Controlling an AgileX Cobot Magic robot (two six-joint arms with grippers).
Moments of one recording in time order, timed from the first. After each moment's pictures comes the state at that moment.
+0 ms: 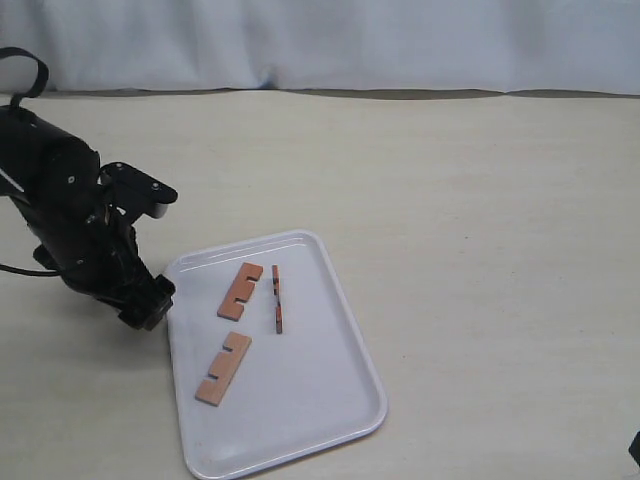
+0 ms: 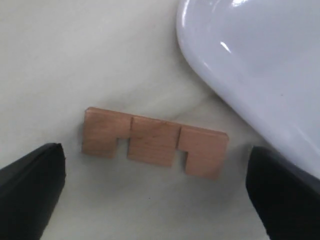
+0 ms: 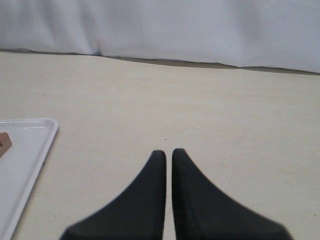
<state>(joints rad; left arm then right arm) -0.38 1.85 -0.90 0.15 0.61 0.06 -0.23 0.00 0.00 0.32 0.34 -0.35</state>
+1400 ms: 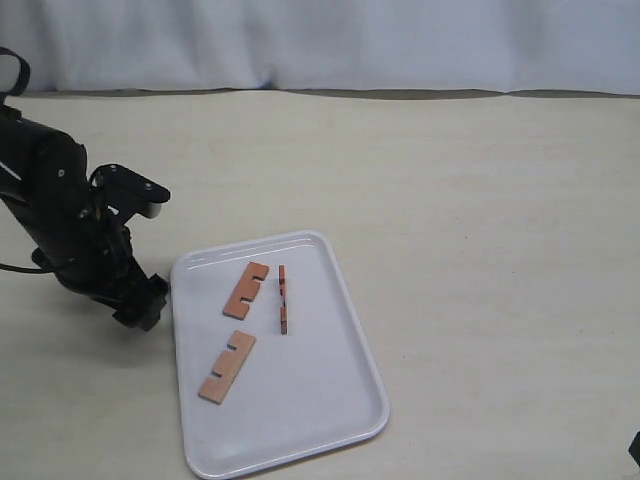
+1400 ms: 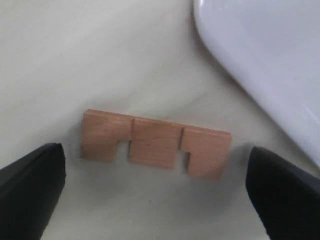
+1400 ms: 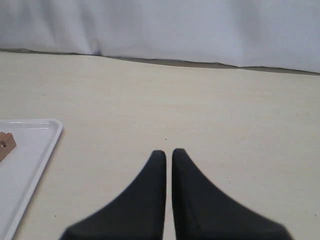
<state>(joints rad) -0.34 1.86 -0.90 0.05 0.60 0.19 -0.23 0.00 0.00 0.32 0.34 -0.35</state>
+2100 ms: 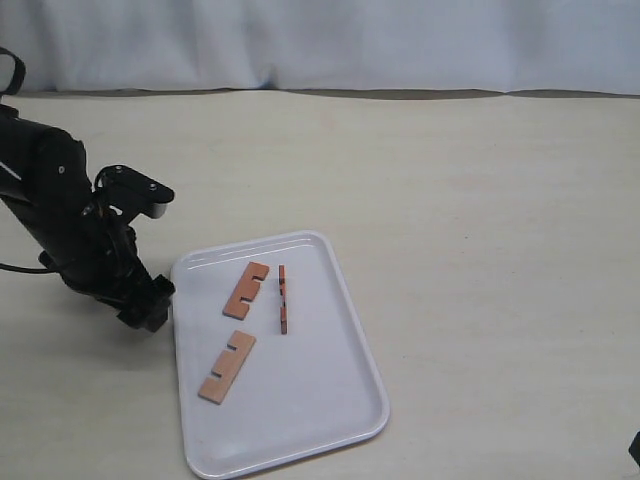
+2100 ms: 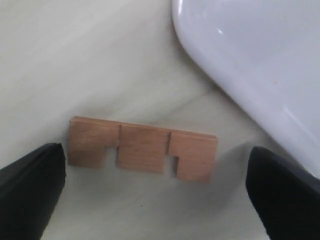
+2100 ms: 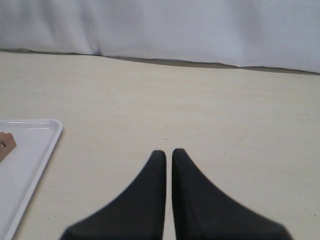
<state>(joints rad) -0.33 1.86 -0.90 -0.01 0.59 0.26 -0.23 0.00 0.00 0.32 0.34 -0.35</state>
